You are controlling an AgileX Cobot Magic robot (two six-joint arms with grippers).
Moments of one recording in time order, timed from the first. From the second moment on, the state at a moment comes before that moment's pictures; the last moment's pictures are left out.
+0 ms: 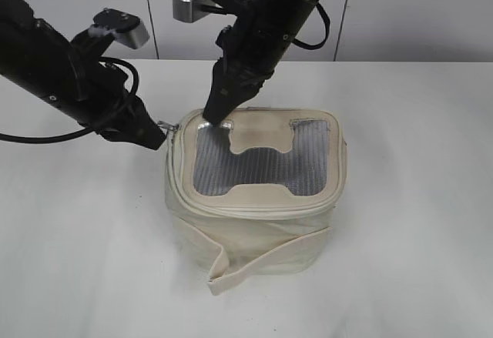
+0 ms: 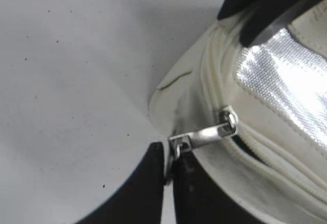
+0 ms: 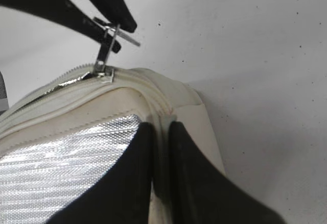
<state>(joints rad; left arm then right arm) -0.34 1.73 -1.10 -0.68 0.73 0.95 0.57 2.24 -1.97 0.53 1.21 -0.86</state>
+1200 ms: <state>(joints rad) -0.40 1.67 -1.10 -0.60 1.16 0.77 0.57 2.24 -2.01 0.47 1.23 -0.77</state>
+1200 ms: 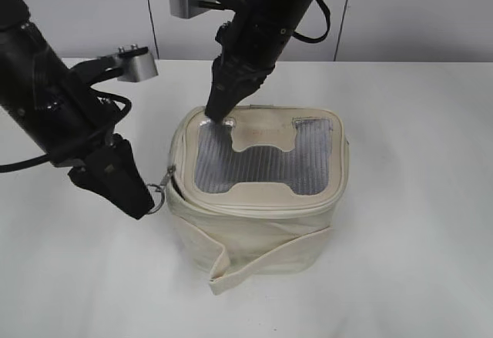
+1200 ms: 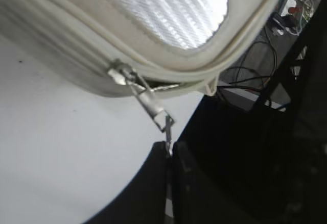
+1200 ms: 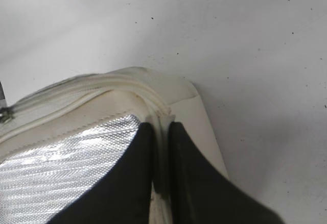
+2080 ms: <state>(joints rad) -0.82 1.58 -1.04 -0.59 0.85 0.61 0.58 2.24 -2.01 0.47 1.23 -0.76</state>
